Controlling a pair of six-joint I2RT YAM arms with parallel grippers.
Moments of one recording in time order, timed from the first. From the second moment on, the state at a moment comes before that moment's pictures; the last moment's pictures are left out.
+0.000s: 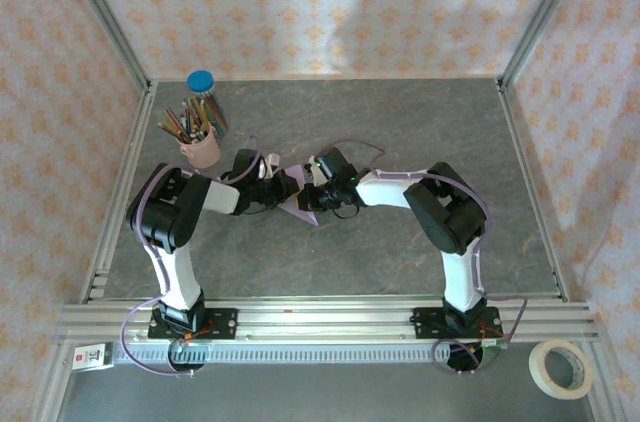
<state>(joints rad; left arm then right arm) -0.27 1.88 0.74 0.39 0.62 -0.89 0.73 1.98 1.15 -0.08 -0.46 0.58</state>
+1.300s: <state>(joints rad) -0.27 1.89 0.78 0.29 0.62 -0.85 0.73 1.88 0.98 -0.08 -0.45 0.58</state>
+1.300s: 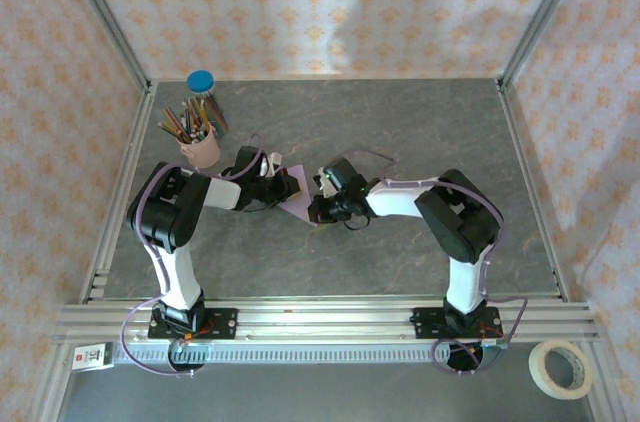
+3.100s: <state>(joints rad) -0.27 1.89 0.80 0.26 0.62 -0.85 0.76 1.91 1.07 -0.16 -0.37 0.56</state>
